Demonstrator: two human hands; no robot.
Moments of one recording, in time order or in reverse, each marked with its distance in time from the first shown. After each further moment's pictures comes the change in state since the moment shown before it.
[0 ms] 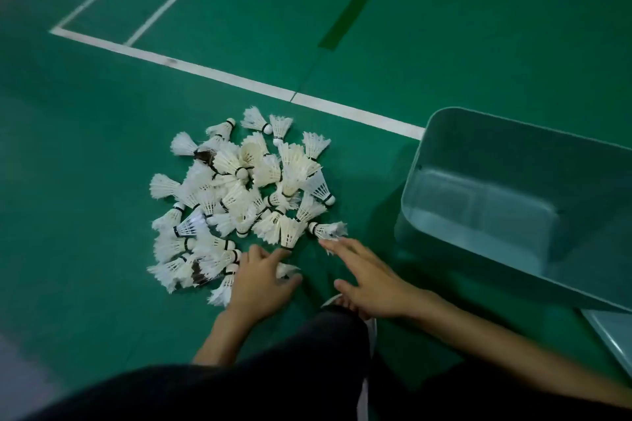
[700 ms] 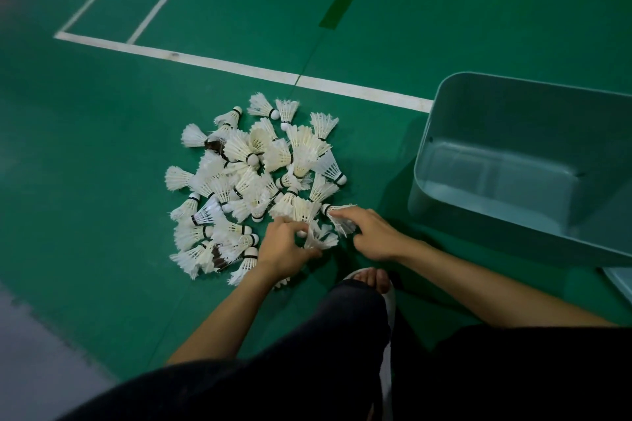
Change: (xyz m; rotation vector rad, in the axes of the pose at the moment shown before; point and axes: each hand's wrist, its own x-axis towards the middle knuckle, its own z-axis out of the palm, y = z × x) left_hand 0.032 -0.006 0.004 -0.113 -0.107 0.078; right_hand 0.041 0.000 0.002 0.142 0.035 0.149
